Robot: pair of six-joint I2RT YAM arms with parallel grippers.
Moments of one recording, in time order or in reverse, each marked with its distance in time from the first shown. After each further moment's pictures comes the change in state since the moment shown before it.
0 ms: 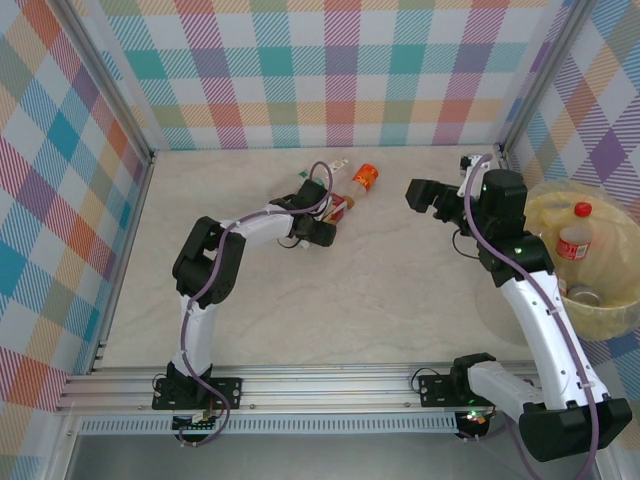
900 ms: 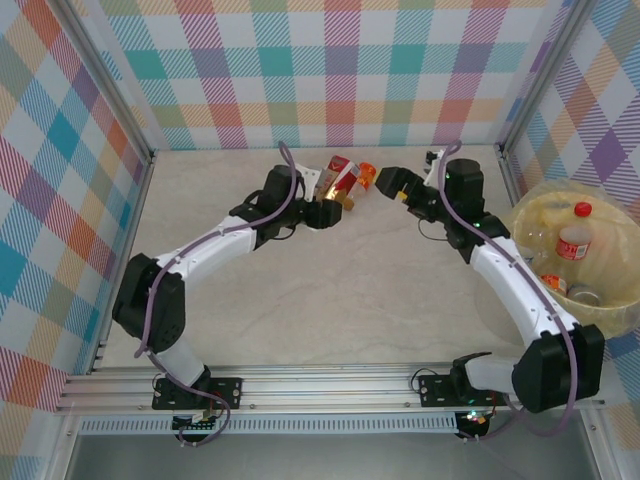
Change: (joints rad) left arm -0.005 -0.462 -0.244 0.269 0.284 -0.144; right arm 0.077 0.265 -0.067 0.349 -0.247 0.372
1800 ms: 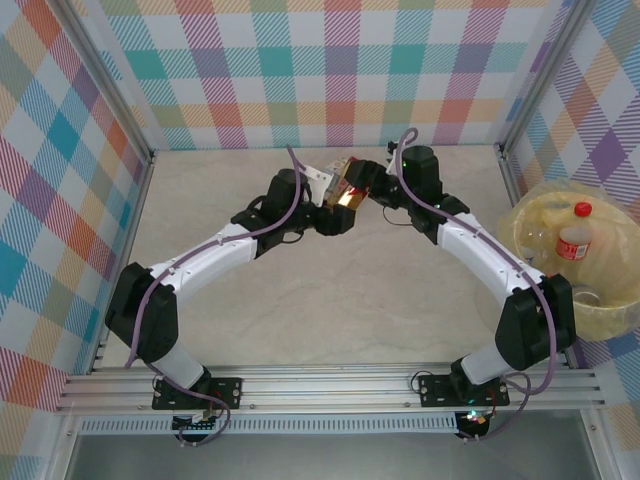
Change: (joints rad) left arm -0.072 -0.052 -0.018 0.059 0.061 0.012; right arm 0.145 0.220 0.164 0.049 0.135 0.027
